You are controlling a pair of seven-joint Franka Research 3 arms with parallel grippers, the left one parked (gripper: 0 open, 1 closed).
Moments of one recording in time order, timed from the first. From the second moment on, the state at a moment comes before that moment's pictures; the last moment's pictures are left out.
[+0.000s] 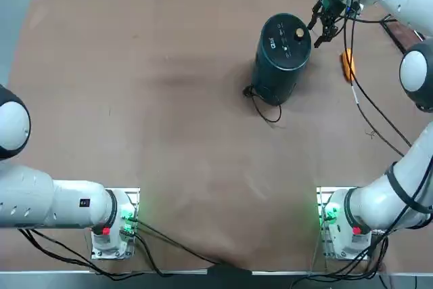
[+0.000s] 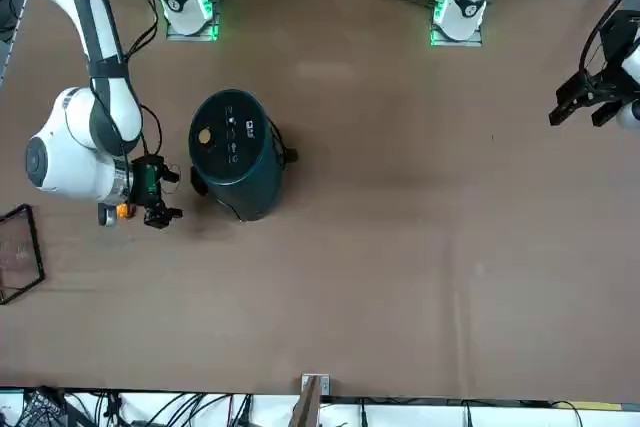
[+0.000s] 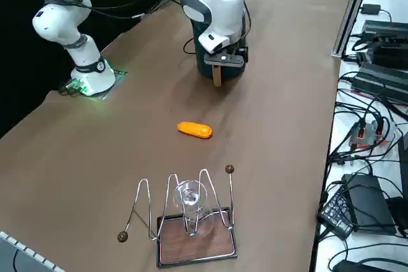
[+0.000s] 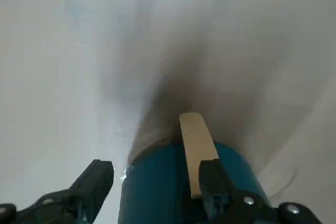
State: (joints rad) arm 0.14 0.41 -0.09 -1.82 0.42 2.06 1.18
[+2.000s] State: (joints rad) arm 0.20 0.36 -0.09 -1.95 0.42 2.06 1.19
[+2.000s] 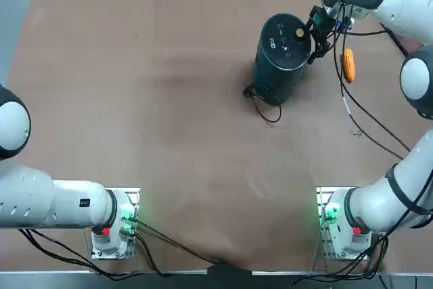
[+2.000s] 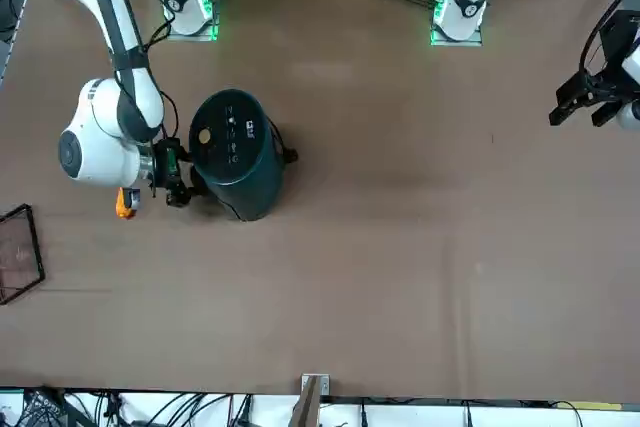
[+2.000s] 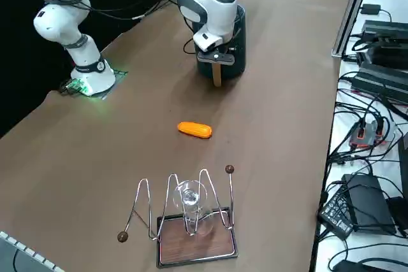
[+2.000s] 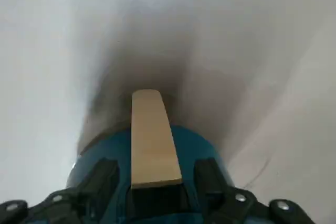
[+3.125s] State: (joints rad) arm 0.15 0.36 -0.11 -1.95 0.42 2.08 1.15
